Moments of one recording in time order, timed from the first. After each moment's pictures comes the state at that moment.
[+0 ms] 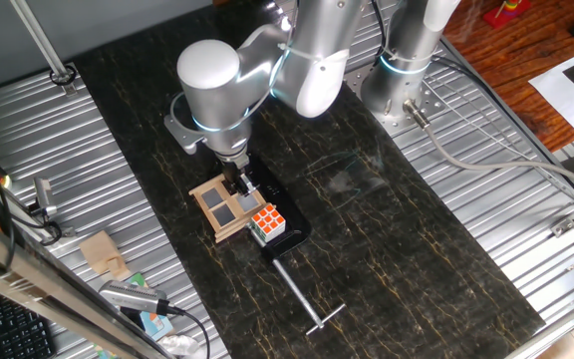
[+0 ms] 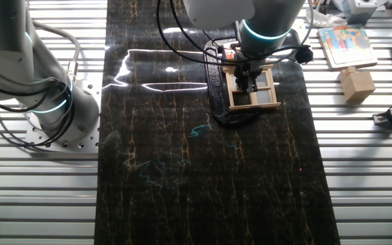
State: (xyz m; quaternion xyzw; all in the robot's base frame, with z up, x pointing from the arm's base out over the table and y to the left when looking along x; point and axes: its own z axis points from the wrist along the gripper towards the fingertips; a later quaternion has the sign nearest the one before) arm 0.486 0.088 0.019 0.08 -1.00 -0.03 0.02
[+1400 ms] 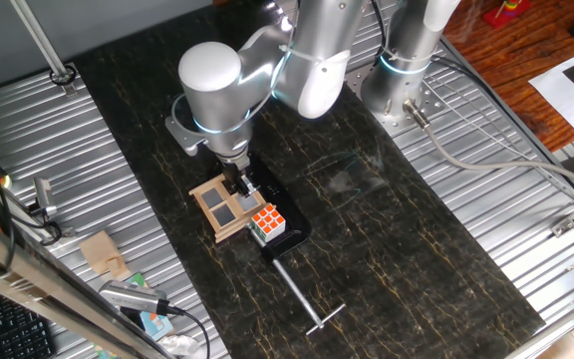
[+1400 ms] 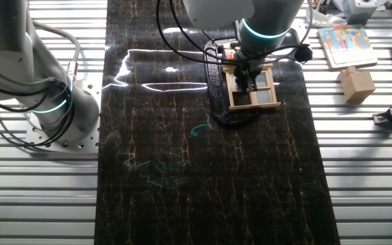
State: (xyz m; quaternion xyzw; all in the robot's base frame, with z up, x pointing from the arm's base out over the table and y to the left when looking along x) arm 0.486 0.088 0.017 0.08 -1.00 -0.03 0.02
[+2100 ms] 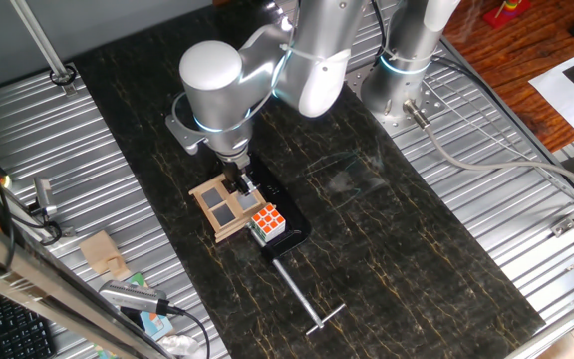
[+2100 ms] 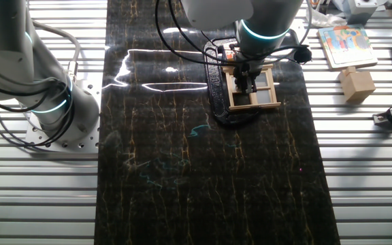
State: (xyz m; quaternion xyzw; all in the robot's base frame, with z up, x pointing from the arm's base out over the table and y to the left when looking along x) arm 0.484 0.084 0.016 0.08 -1.00 -0.03 0.01
